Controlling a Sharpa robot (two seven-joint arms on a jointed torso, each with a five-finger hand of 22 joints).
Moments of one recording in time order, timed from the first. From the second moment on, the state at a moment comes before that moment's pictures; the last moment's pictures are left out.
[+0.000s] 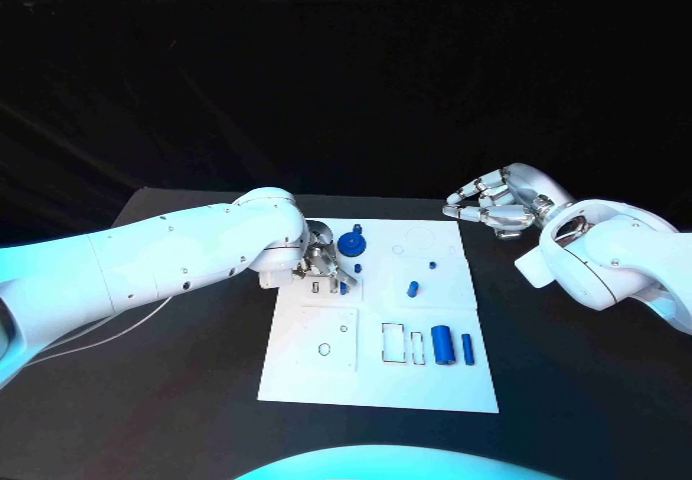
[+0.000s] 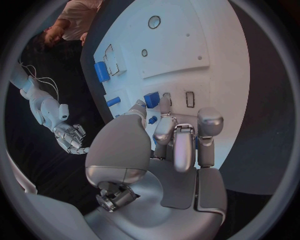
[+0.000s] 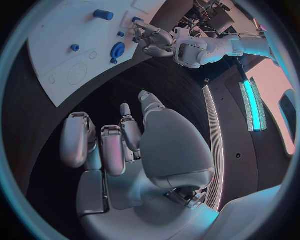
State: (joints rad) left arm 1.28 -0.59 -0.08 1.34 -1.00 0.23 -0.62; left_hand 1.15 -0.07 0.04 0.29 0.06 1.04 0.05 0.44 0.57 1.35 -0.02 1.24 1.15 1.47 -0.07 1.46 1.31 0.14 1.23 0.03 1.30 0.95; right arm 1.34 -0.97 -0.13 1.68 -0.80 -0.48 -0.07; right_hand 1.34 -0.09 0.05 0.16 0.38 0.99 0.13 0.19 0.19 1.33 0.05 1.33 1.28 1.47 -0.01 1.47 1.31 0.05 1.41 0.09 1.25 1.31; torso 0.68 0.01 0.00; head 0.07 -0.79
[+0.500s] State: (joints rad) left arm 1.28 -0.59 -0.08 1.34 -0.98 0.24 -0.62; left_hand 1.18 -0.07 0.16 0.29 0.06 1.03 0.05 0.44 0.60 1.35 -0.02 1.24 1.15 1.47 -0.07 1.46 1.31 0.14 1.23 0.03 1.31 0.96; right arm 1.34 -0.97 -0.13 1.67 -0.81 -0.48 -0.08; right_hand 1.34 -0.09 0.05 0.16 0.38 0.99 0.13 0.19 0.19 1.33 0.05 1.33 1.28 1.47 -0.01 1.47 1.31 0.05 1.41 0.09 1.25 1.31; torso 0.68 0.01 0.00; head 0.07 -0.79
